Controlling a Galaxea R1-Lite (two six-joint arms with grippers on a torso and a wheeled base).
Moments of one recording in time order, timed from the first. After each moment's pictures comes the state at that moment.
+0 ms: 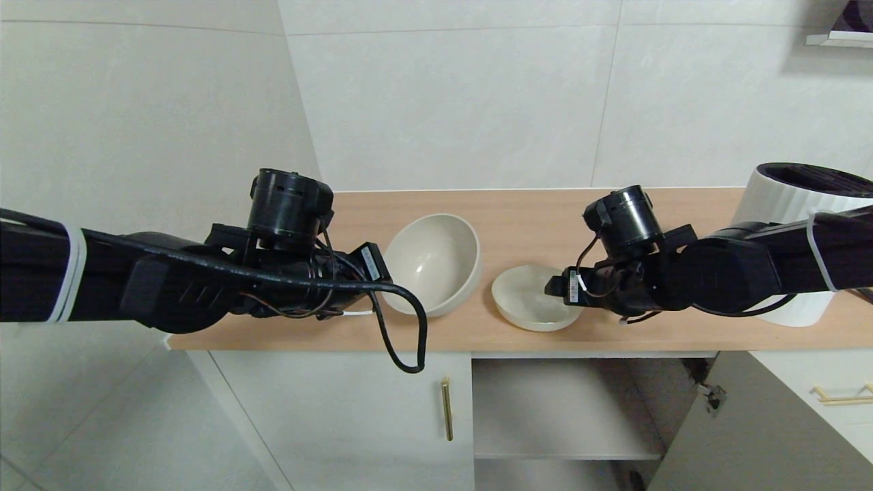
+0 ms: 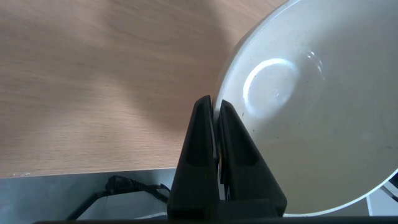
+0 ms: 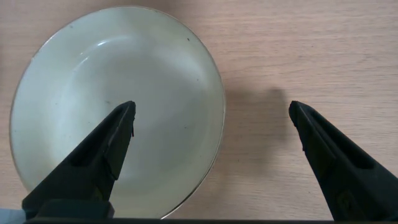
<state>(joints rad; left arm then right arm) -0.40 1.85 -1.16 -0.10 -0.06 -0.73 0.52 1.98 -1.35 0.06 -0.32 0.42</state>
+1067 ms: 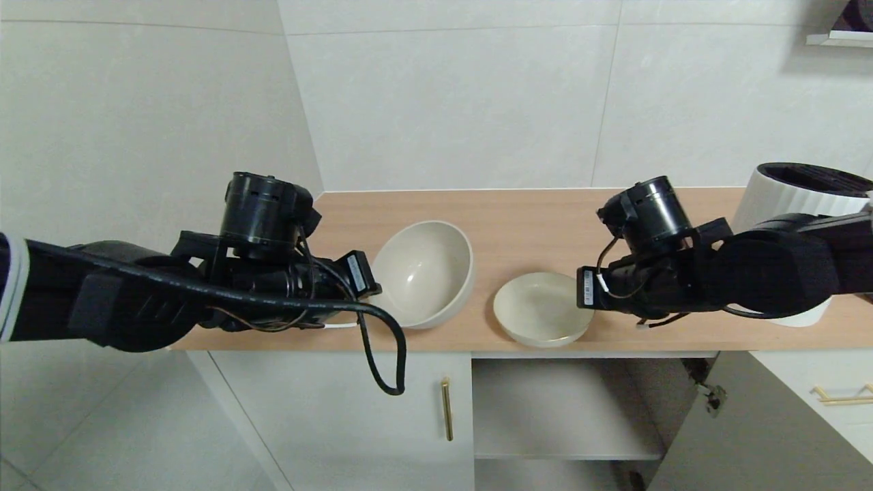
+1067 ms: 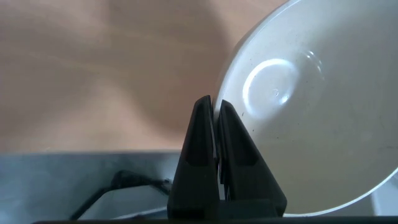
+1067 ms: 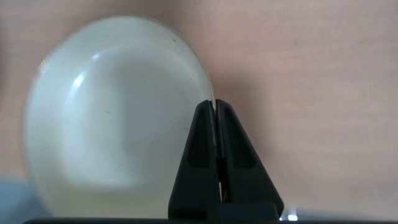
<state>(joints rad) -0.39 1.77 -1.08 -0.10 -0.06 -0.68 0.52 1.87 -1.28 0.11 -0.25 0.43</state>
